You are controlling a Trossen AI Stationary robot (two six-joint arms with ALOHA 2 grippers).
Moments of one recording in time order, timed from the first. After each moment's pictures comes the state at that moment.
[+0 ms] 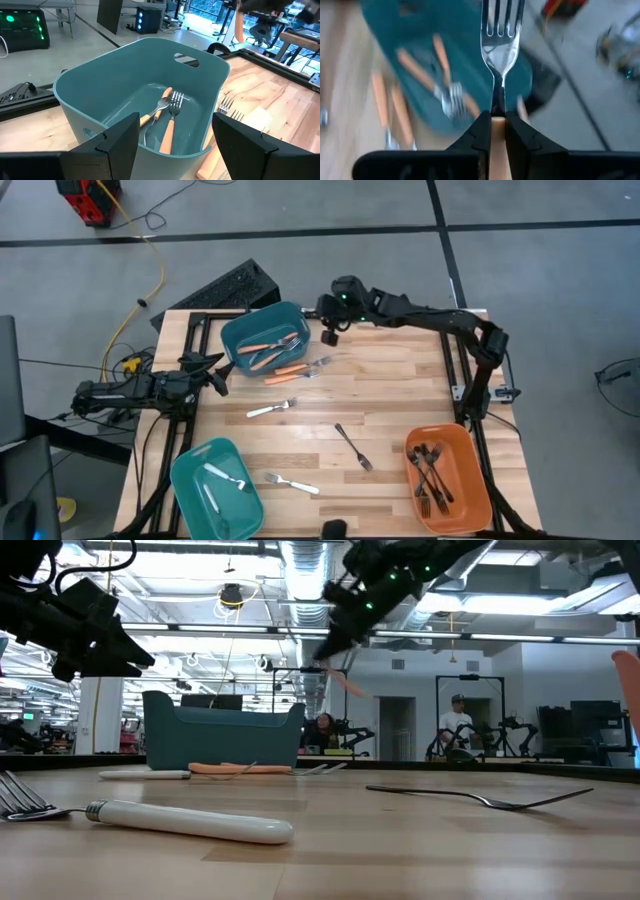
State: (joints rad) left arm -0.01 0.04 0.21 -0.55 -0.80 -0.49; right arm -0.45 1.82 1.55 -0.29 -0.04 -0.36
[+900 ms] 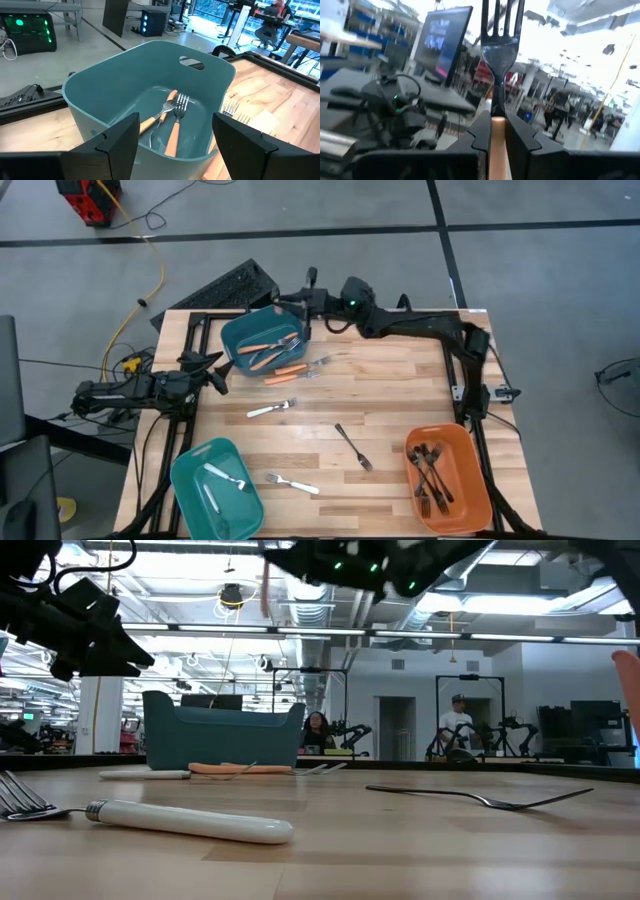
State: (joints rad) left arm -0.01 0.04 0.21 -0.55 -0.83 -0.48; right arm -0.40 1.94 1.56 0.69 -0.36 -0.26
